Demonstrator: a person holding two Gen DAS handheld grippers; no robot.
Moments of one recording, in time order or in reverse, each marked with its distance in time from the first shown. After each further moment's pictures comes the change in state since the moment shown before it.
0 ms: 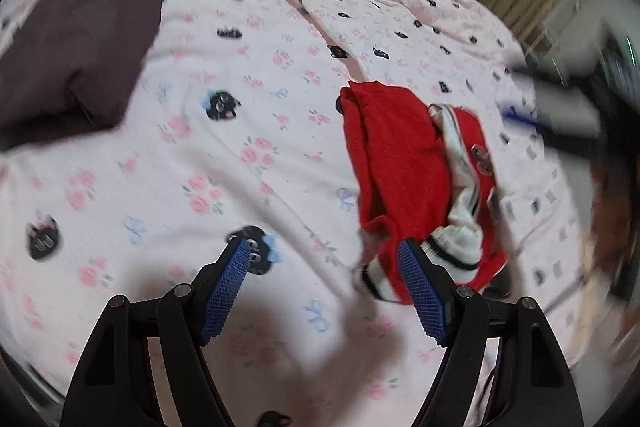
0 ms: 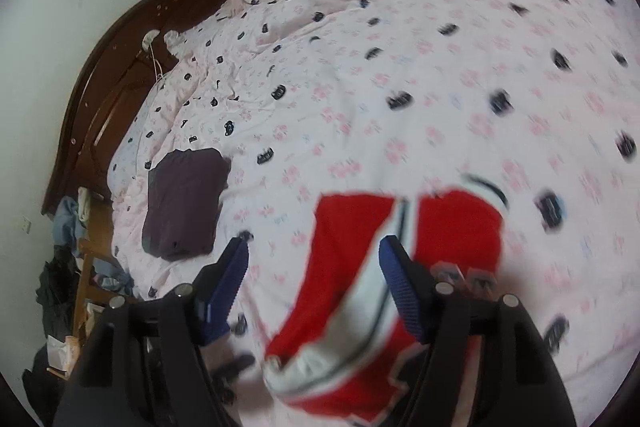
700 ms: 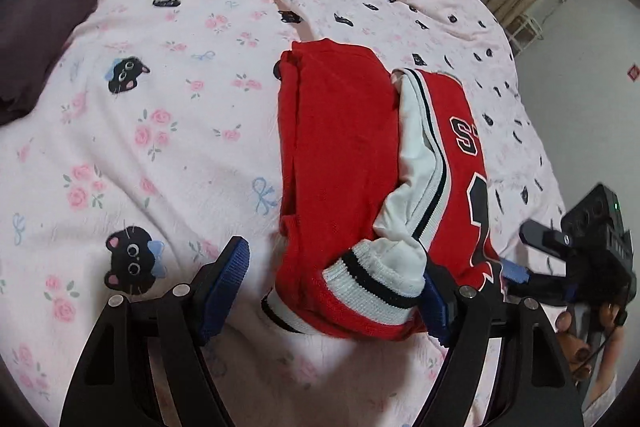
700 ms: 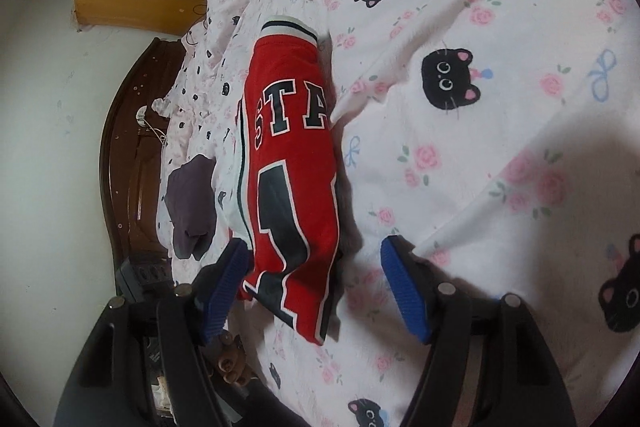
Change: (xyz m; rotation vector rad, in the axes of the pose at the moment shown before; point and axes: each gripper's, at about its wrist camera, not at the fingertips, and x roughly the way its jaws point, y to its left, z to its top) left arm 0.049 -0.041 -0.003 0.073 0.045 -0.045; right arm -0.006 -0.141 -0.118 0.446 0.013 0.224
